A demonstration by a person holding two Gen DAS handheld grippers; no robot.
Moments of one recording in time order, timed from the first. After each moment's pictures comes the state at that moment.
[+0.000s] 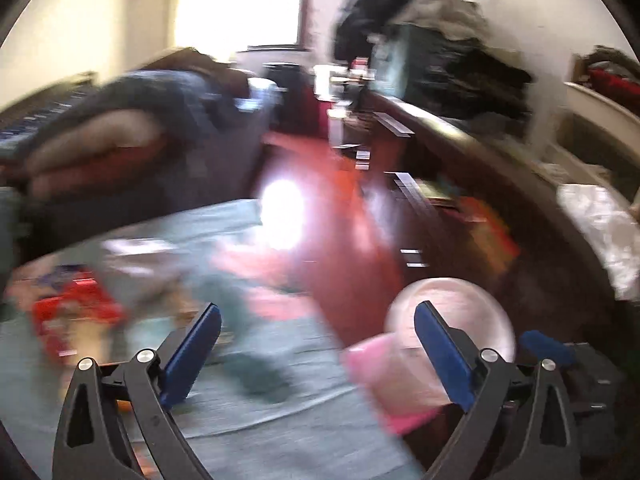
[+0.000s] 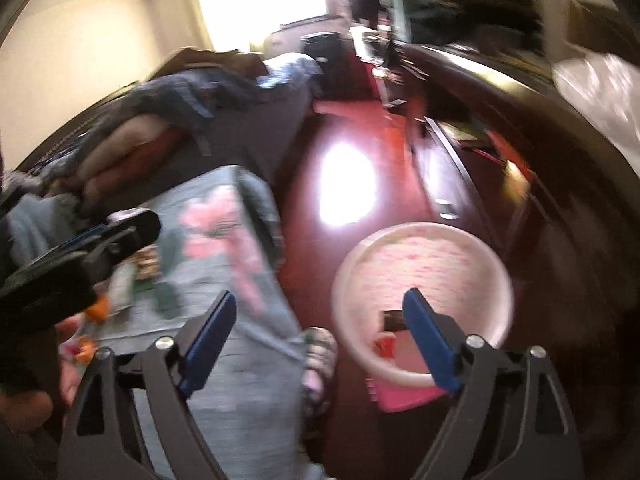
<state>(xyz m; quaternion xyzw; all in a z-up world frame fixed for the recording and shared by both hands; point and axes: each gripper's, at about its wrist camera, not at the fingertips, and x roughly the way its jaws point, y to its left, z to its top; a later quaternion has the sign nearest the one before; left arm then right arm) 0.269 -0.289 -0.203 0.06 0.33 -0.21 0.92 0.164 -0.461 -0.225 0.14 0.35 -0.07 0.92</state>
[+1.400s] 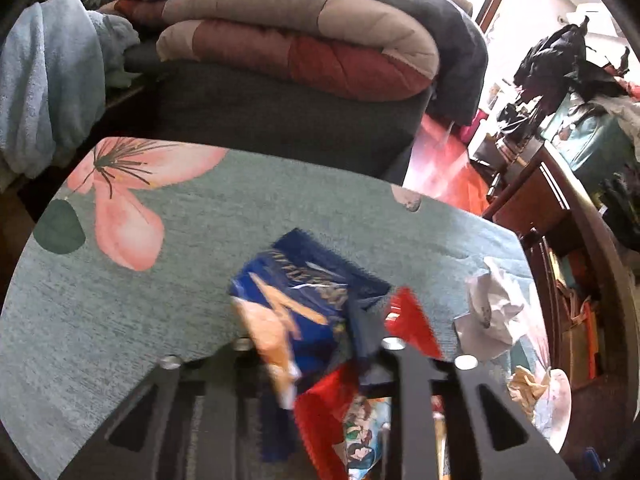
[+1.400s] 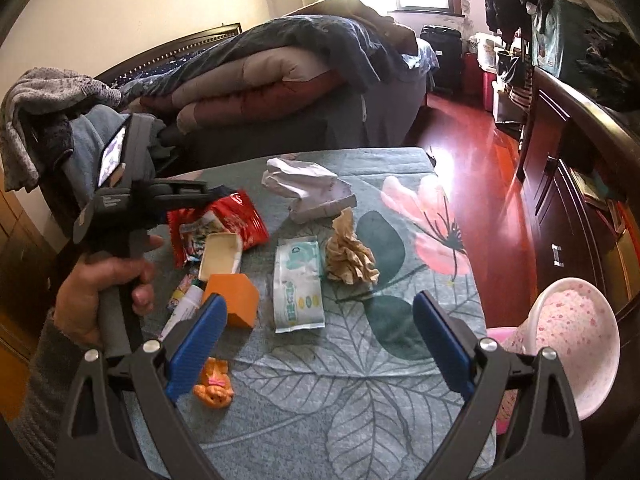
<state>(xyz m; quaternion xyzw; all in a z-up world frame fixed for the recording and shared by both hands) 0.435 -0.037 -0.276 -0.12 0.45 -0.04 0.88 0.267 -0.275 -0.223 0.05 0.39 0.07 0.92</state>
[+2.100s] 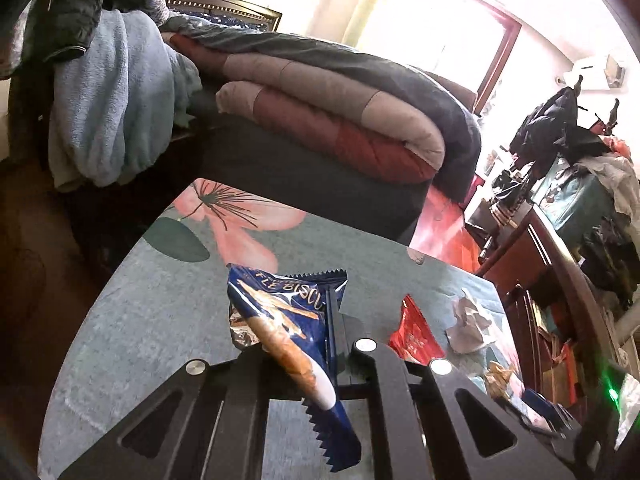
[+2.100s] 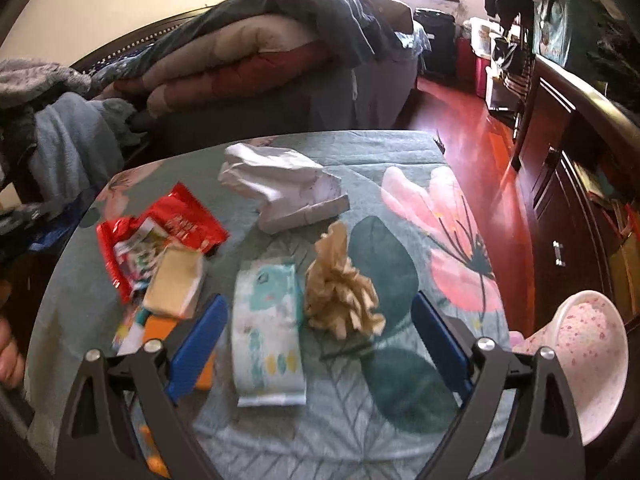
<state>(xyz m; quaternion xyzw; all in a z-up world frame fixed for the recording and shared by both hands) 0.350 0.035 -0.220 -0.17 0.35 -0.02 0.92 0.347 -0.269 -0.264 0.05 0.43 0.04 0.90</state>
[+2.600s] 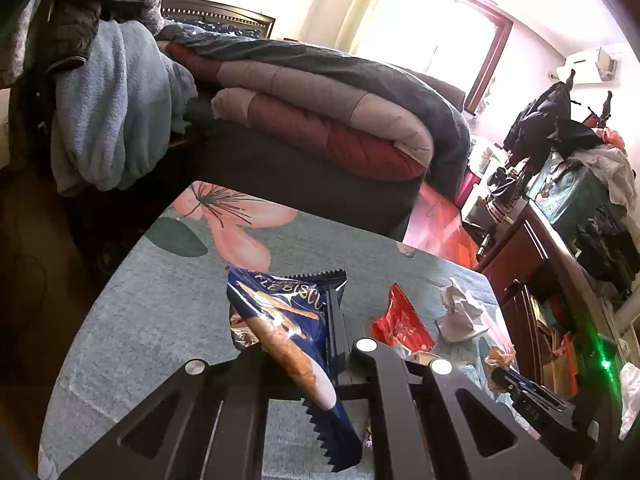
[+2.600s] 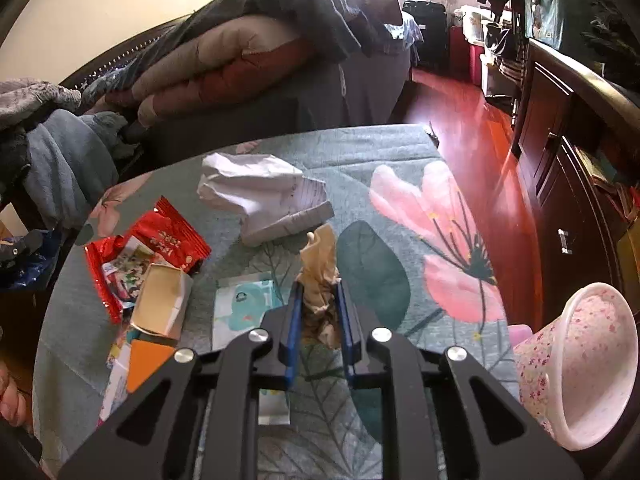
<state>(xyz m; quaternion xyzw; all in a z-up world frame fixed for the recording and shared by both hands) 0.333 0.026 -0.216 -0.16 0.34 -0.02 0.93 0.350 -0.285 -0.263 0.07 0.42 0.04 0.90</state>
